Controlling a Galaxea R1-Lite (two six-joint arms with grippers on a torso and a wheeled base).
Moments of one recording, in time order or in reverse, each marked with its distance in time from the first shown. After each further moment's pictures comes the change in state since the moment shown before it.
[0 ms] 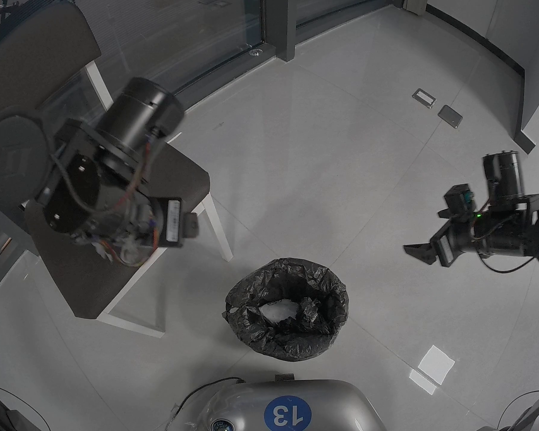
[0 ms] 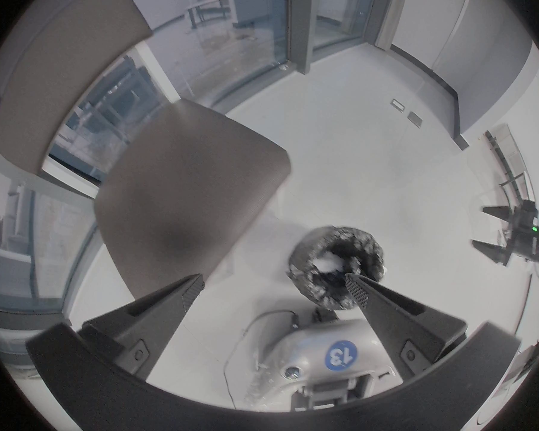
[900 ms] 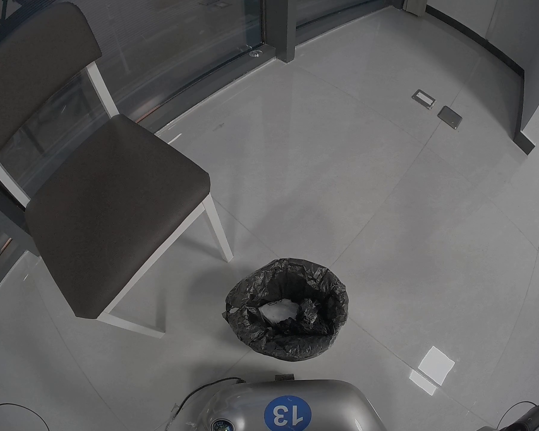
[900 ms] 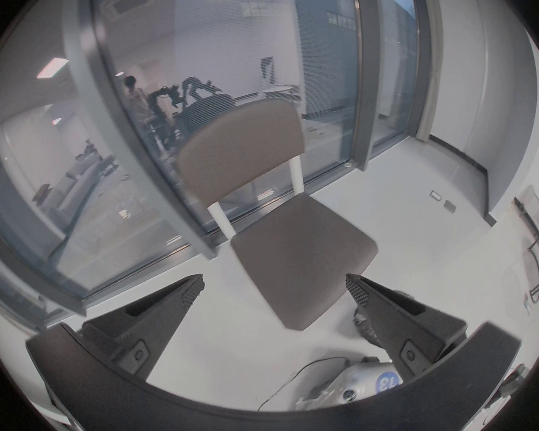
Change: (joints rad) left arm 0.320 -0.801 0.086 0.213 0.112 0.236; right arm -0.283 -1.226 0.197 0.587 -0.207 0.103
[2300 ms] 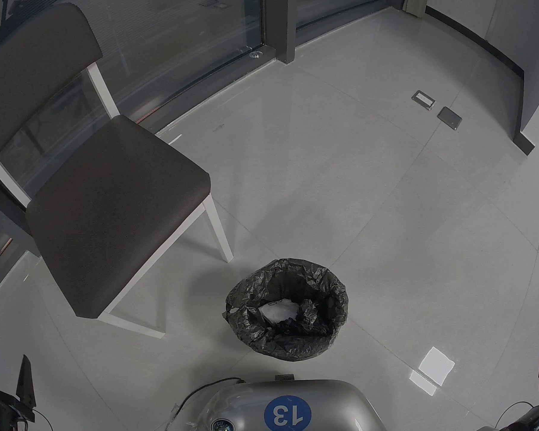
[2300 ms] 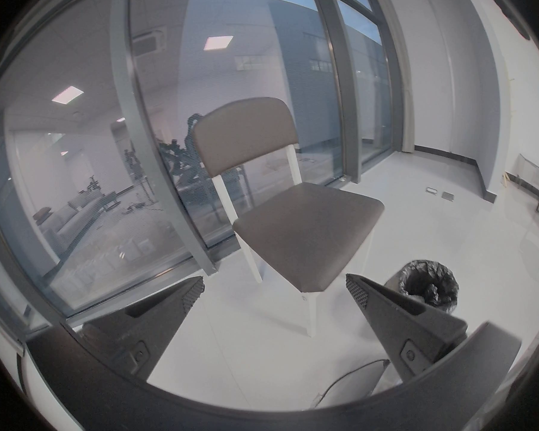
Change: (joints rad) left arm 0.213 -0.774 1.323 -0.890 -0.197 0.282; right arm -0.030 -0.364 0.692 -0.483 -0.166 0.170
